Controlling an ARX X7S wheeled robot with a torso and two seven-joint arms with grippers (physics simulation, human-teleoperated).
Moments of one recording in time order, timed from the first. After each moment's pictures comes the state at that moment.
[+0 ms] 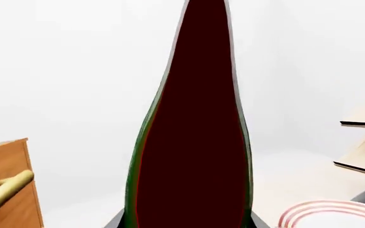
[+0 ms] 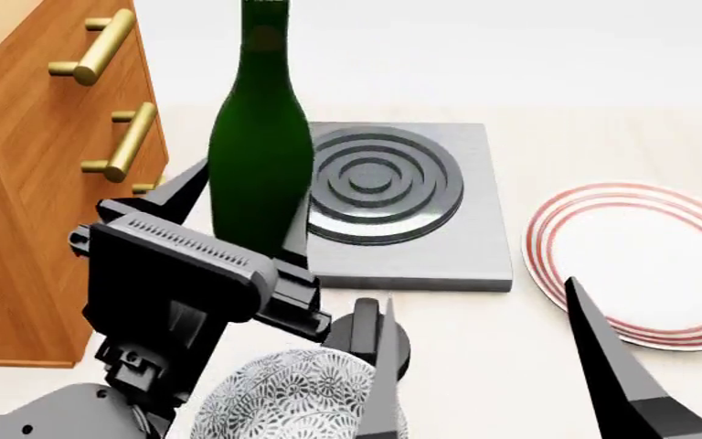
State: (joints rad) left arm -0.87 -0.39 0.98 0.11 -0.63 -0.17 -0.62; right arm 0.52 1.01 -1.00 -0.90 0.52 -0.04 1.07
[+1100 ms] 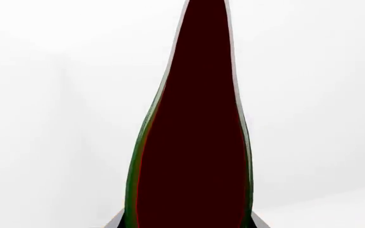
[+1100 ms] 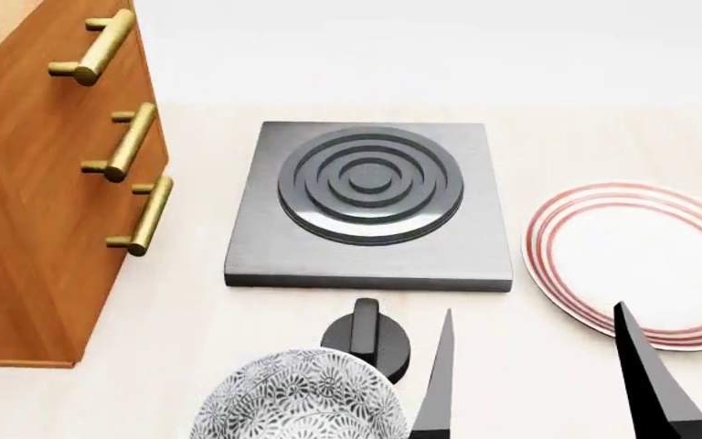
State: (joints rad) left arm -1.45 -0.51 0.82 -0.15 -0.71 -0.54 -0.54; right arm 0.43 1.03 -0.98 -0.77 0.45 -0.16 1.10
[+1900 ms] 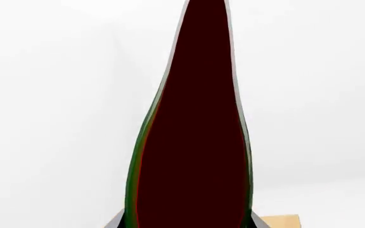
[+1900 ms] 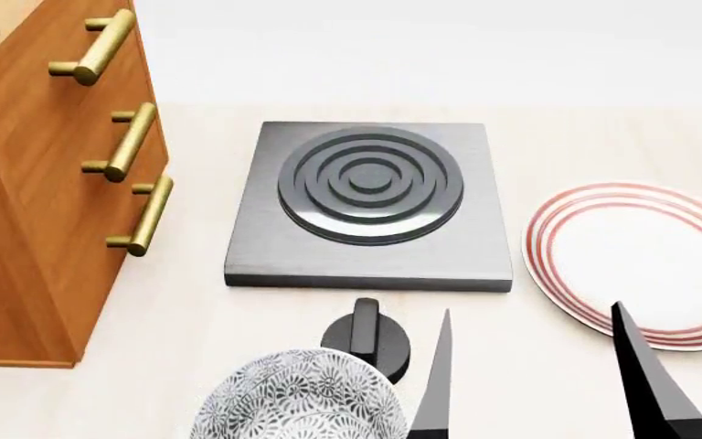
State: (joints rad) left arm -1.70 -0.43 0.84 -0.67 -0.60 -0.56 -0.42; right arm 0.42 1.03 -0.97 -0.77 0.46 -0.15 1.09
